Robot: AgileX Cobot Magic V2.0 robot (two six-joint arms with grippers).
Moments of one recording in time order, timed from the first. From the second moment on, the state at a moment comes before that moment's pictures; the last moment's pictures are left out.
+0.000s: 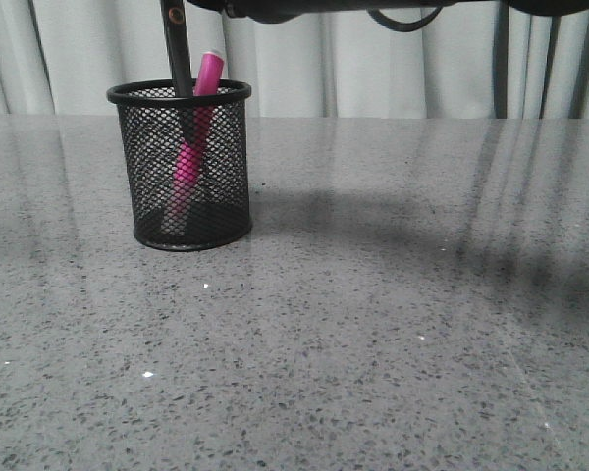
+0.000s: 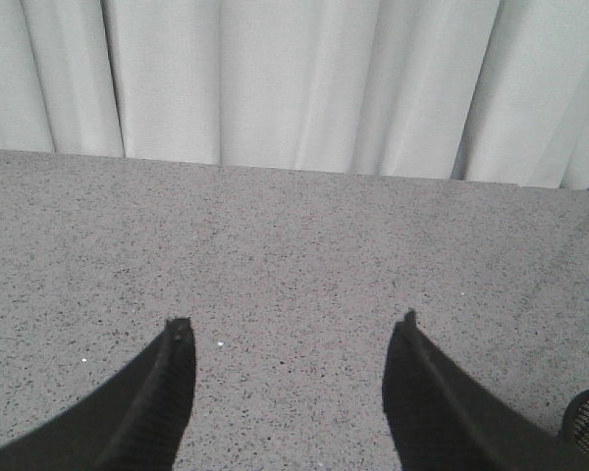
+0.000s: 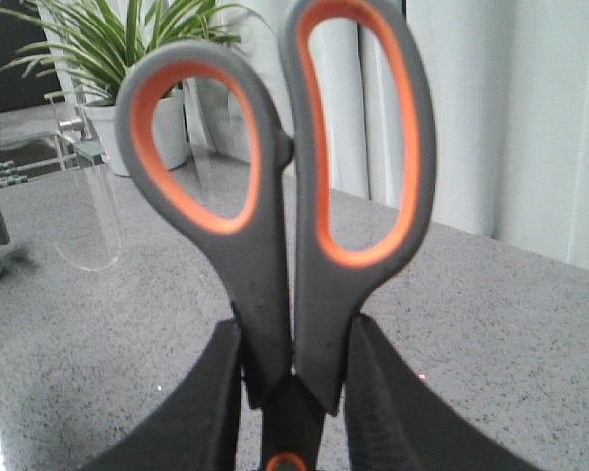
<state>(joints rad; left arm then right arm) 0.07 0.93 -0.79 -0.96 0.37 0.84 0.66 1.64 -0.97 -0.23 -0.65 0.25</state>
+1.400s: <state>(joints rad) 0.07 0.93 -0.79 -0.96 0.36 0.84 0.66 1.66 -0.83 -0.24 -0.76 0.23</state>
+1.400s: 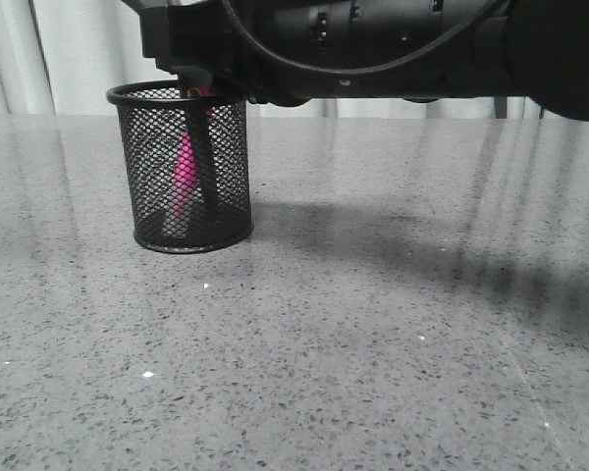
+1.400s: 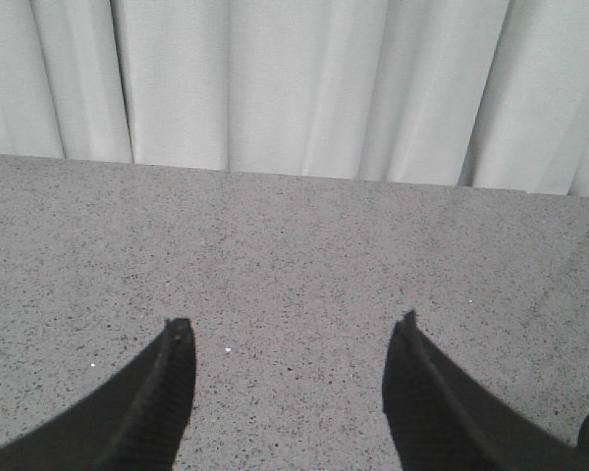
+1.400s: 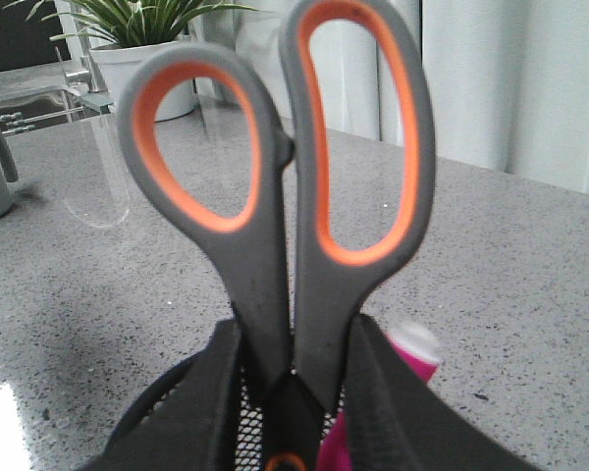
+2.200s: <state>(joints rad) 0.07 0.93 -0.79 -0.96 0.36 0.84 0.62 1.61 -0.83 -0.25 -0.83 0.23</state>
